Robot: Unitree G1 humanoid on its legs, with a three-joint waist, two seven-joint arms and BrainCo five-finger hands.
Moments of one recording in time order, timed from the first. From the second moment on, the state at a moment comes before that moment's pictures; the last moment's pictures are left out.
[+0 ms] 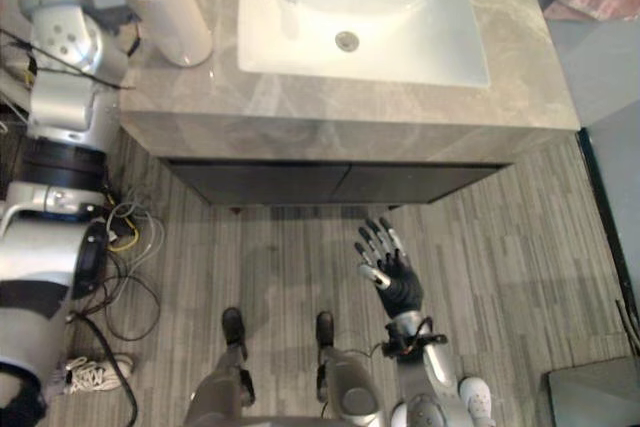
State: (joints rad) left arm -1.17 0.56 -0.10 0.51 -0.32 -0.22 0.37; right arm 0.34 -0.11 0.14 -0.21 0.74 -0.11 0.22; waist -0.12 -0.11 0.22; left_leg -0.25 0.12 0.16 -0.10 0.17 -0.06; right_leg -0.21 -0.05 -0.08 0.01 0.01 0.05
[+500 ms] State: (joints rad) left arm -1.15 0.49 -0.08 0.51 -0.34 -0.22 0.35; right arm 0.34 -0.11 0.14 -0.21 0.74 -0.11 0.22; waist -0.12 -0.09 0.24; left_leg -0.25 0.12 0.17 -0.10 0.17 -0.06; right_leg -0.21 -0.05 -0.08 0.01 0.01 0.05
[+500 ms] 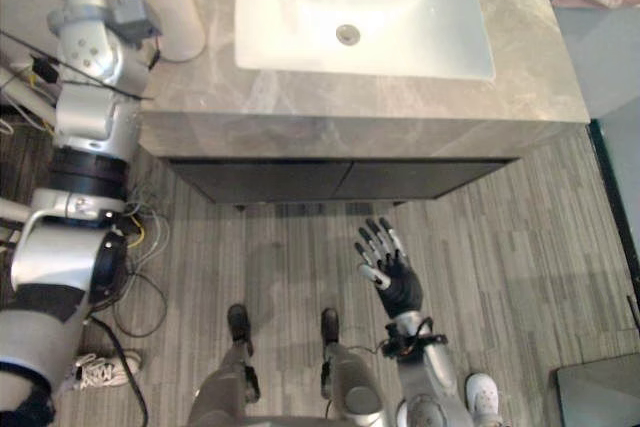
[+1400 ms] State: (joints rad) left arm -1.15 0.50 -0.12 0.52 -0.33 -0.22 0.31; right arm 0.34 -0.11 0.14 -0.21 0.74 -0.11 0.22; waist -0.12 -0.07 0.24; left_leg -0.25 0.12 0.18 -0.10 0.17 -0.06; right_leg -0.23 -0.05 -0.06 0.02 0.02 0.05
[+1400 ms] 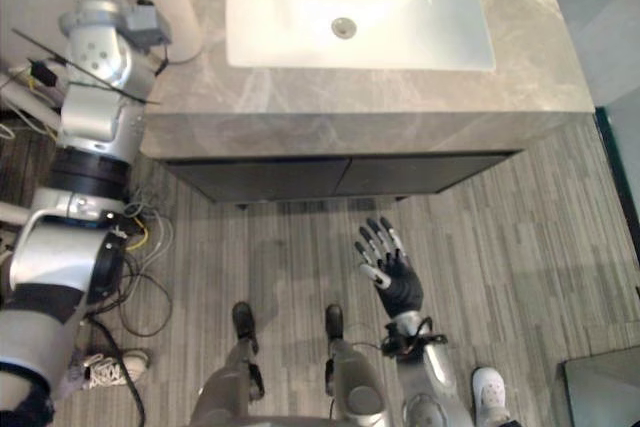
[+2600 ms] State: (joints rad) left arm -1.14 0.52 -0.11 0.49 -0.33 -0.22 0.28; right arm 0.33 -0.11 0.13 -0.16 0.74 -0.10 0.22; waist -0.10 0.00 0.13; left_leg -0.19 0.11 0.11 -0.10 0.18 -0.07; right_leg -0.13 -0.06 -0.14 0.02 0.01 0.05
